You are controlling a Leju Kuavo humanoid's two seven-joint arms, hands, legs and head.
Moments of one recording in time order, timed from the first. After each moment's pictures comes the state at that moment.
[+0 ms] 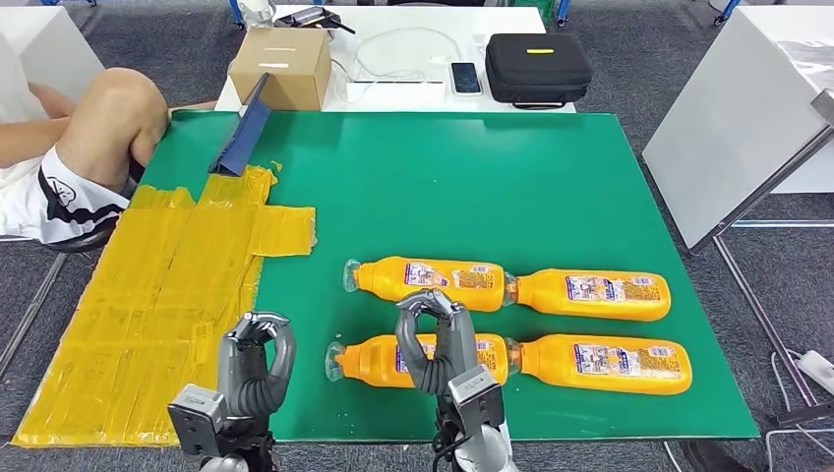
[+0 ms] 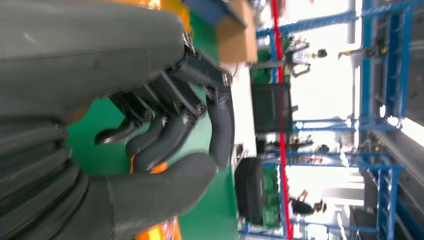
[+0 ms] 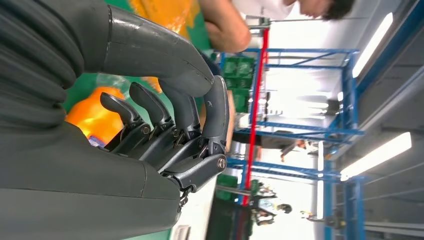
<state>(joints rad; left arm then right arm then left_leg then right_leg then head) 0.19 -0.27 -0.15 -1.55 -0.23 0.17 -0.69 -0.04 0.25 0.47 -1.36 0.12 -0.20 -0.62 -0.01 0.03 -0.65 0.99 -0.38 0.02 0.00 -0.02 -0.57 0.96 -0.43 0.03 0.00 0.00</state>
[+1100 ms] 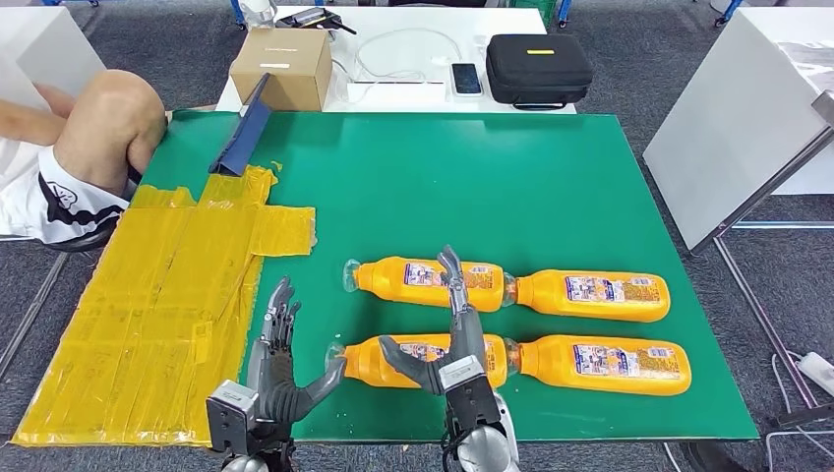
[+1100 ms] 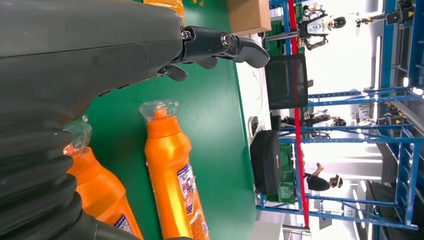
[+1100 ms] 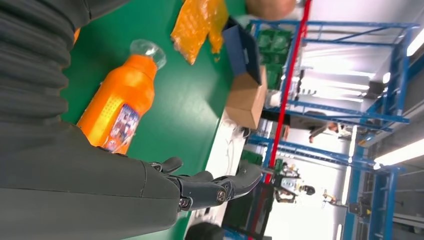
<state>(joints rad) 0.16 -0.23 -0.26 -1.47 -0.19 0.22 -0.66 -0.02 0.26 0.41 -1.35 0.28 -0.31 -0.53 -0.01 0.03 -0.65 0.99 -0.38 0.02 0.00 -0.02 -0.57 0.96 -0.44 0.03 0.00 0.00</state>
